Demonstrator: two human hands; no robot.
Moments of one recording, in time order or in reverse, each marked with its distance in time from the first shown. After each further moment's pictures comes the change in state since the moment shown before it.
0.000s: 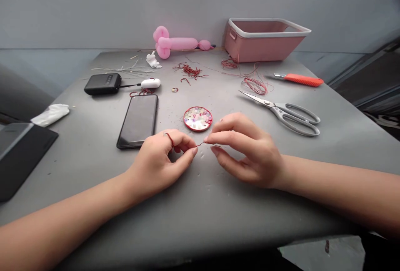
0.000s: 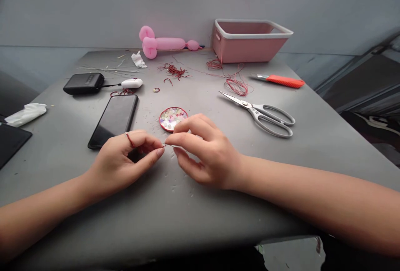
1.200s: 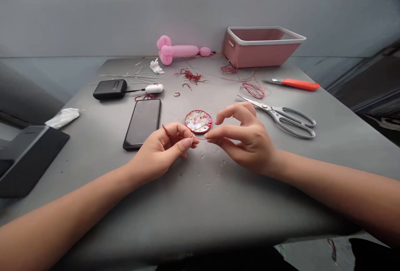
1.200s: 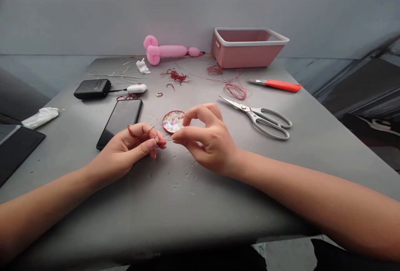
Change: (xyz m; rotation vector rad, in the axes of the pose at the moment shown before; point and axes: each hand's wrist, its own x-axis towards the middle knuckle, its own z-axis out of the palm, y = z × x) left_hand 0.009 -0.001 -0.008 -0.675 -0.112 -0.203; right_hand 0.005 0.011 0.002 -0.086 0.078 0.100
